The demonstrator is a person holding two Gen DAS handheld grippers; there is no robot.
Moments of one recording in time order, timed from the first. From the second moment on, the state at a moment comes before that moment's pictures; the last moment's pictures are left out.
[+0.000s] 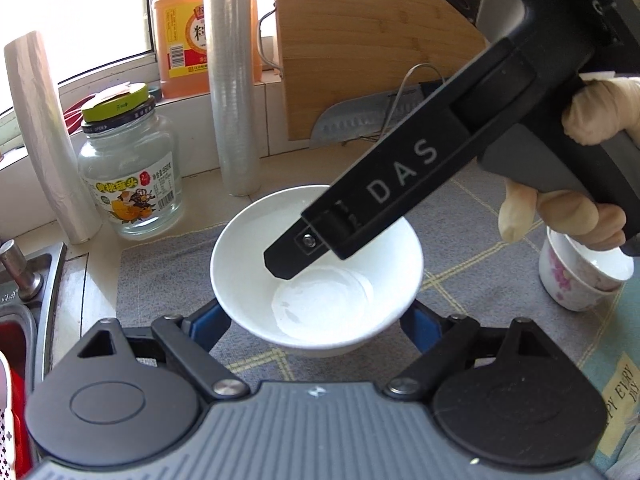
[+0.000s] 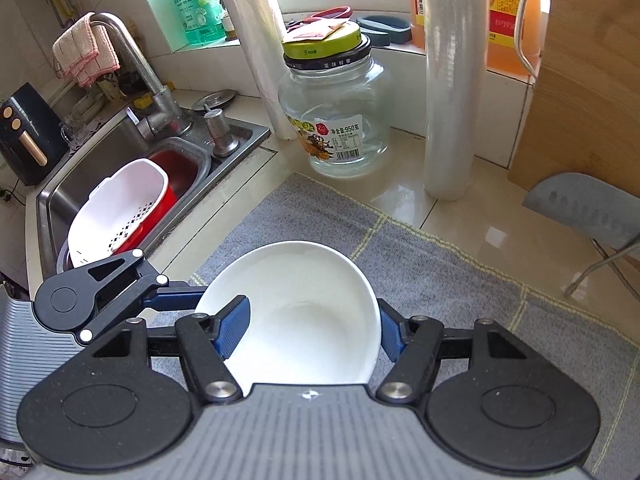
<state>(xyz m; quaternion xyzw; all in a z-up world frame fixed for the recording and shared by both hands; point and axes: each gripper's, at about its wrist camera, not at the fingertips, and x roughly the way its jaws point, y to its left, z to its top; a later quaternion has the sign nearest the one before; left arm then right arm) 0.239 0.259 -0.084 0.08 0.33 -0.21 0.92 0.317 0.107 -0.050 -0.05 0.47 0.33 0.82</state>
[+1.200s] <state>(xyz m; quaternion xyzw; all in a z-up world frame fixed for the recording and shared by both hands) 0.177 0.123 -0.040 0.17 0.30 -0.31 0.89 0.210 -0.045 -0.003 -0.02 0.41 0.25 0.88</state>
